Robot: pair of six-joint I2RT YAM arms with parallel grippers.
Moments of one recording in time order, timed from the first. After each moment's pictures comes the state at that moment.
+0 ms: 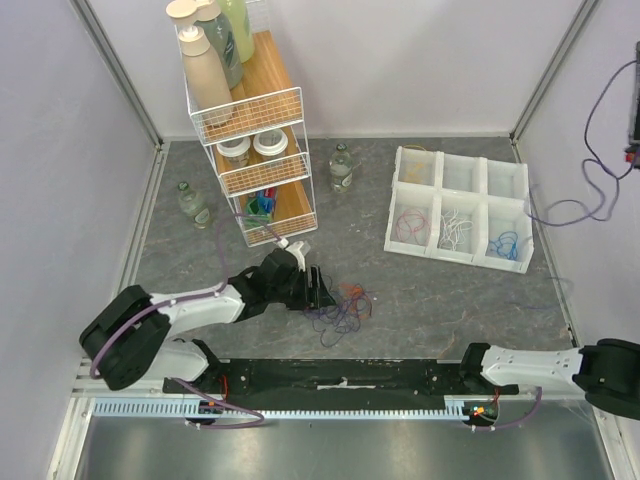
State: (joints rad) left arm -0.79 1.36 0.50 0.11 0.21 -0.79; right arm 1.05 1.07 2.19 -0.20 0.40 -0.19
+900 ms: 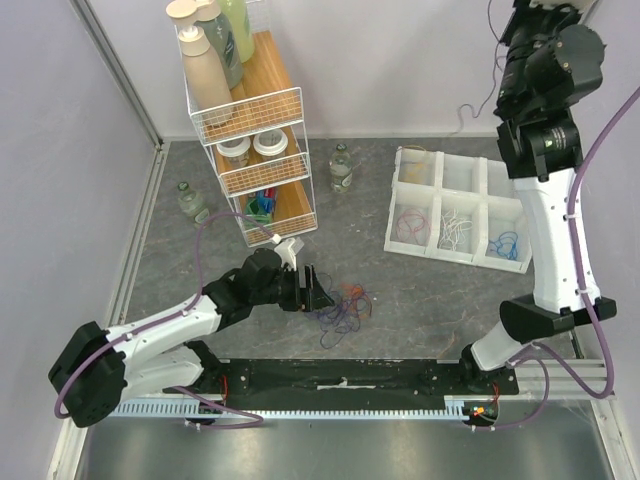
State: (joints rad) left arm -0.79 1.05 0.48 -0.04 0.28 -0.77; right arm 0.30 1.58 2.22 -0.14 0.56 -0.30
